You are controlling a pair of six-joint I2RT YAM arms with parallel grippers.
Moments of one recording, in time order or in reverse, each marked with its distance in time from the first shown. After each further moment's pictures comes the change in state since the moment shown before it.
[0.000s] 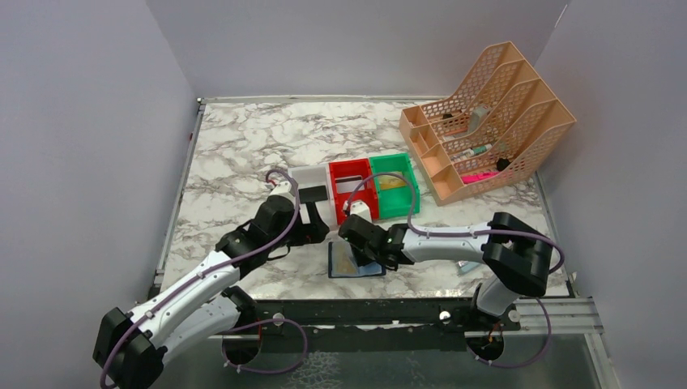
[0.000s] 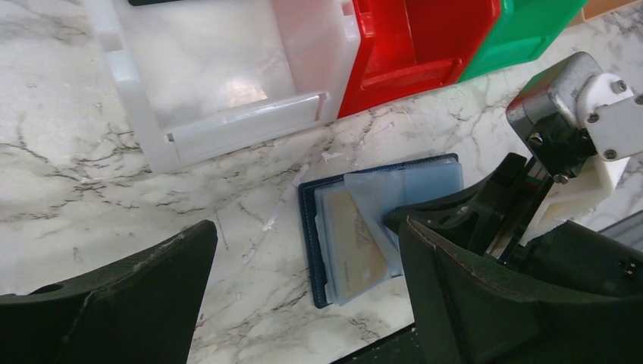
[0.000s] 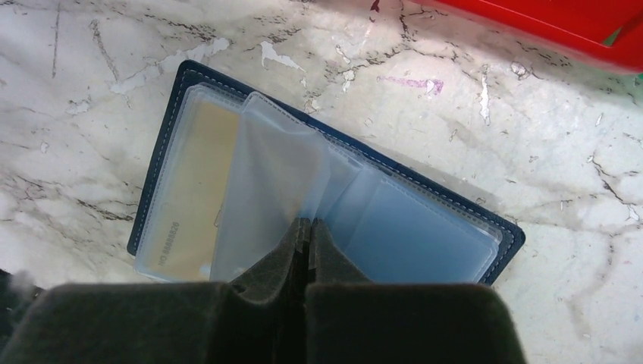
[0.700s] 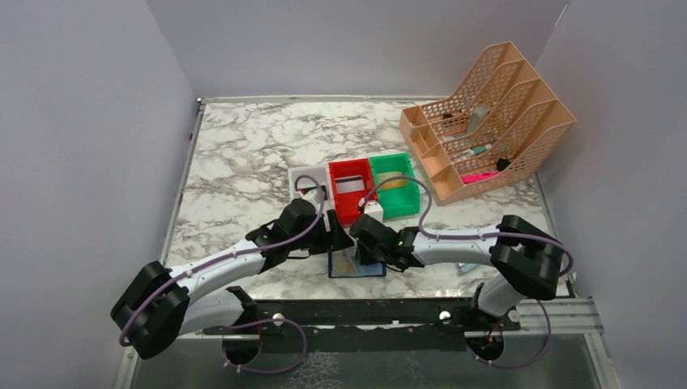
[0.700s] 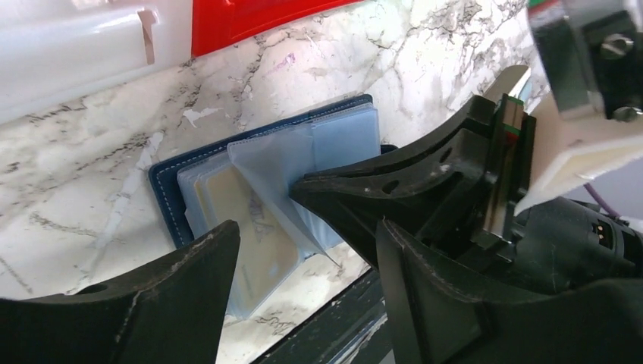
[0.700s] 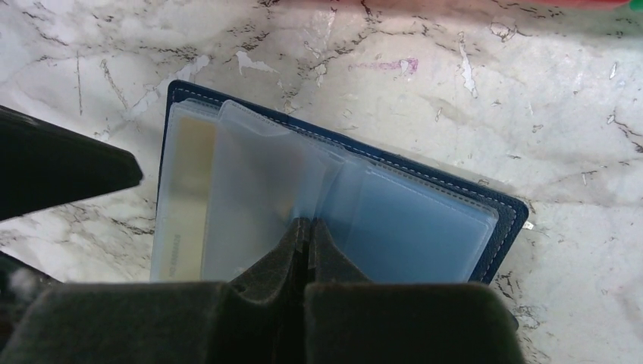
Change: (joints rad) left arm -0.085 0.277 -0.064 0.344 0.282 -0.183; right arm -0.040 -0.063 -0.118 0.128 -0.043 0.158
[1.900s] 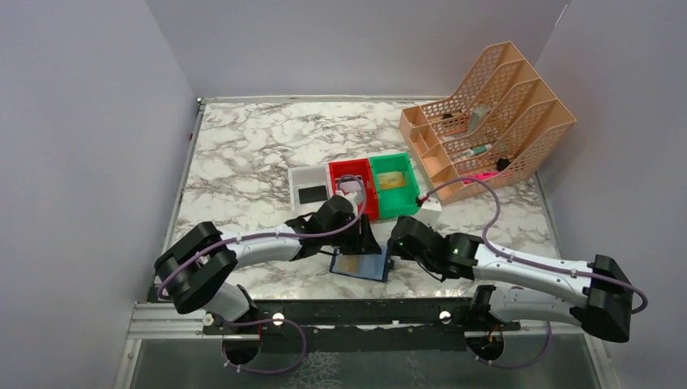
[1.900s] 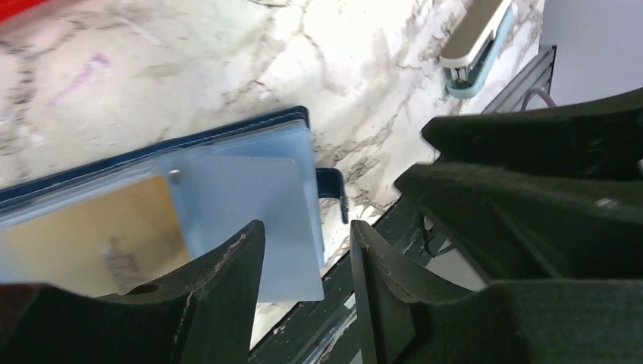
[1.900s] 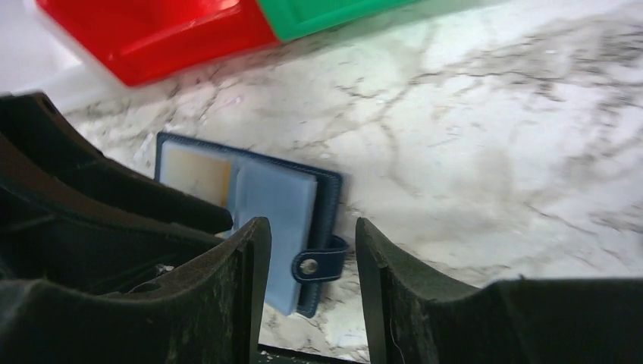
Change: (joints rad) left arm -0.150 0.338 0.169 0.152 0.073 -0.038; right arm -0.012 -0.487 -0.126 -0.315 0.246 0.246
